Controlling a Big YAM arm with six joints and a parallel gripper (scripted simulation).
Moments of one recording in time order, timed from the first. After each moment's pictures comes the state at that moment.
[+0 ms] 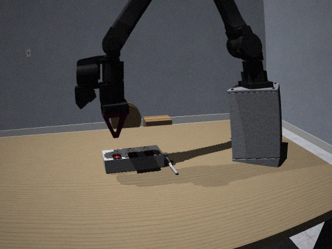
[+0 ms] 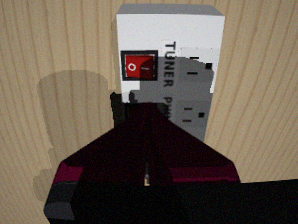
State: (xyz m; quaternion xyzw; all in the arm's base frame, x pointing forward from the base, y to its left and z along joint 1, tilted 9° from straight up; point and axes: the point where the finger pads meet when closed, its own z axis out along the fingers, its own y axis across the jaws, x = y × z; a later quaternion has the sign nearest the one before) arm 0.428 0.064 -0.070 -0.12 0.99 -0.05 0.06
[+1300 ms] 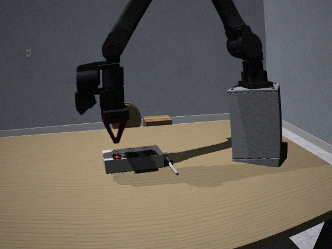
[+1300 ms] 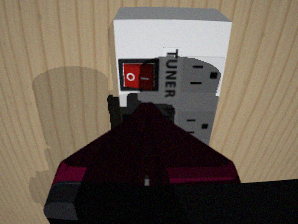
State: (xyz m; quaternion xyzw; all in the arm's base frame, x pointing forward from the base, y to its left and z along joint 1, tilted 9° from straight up) arm 0.430 0.063 -0.085 -0.12 0.99 -0.05 0.06
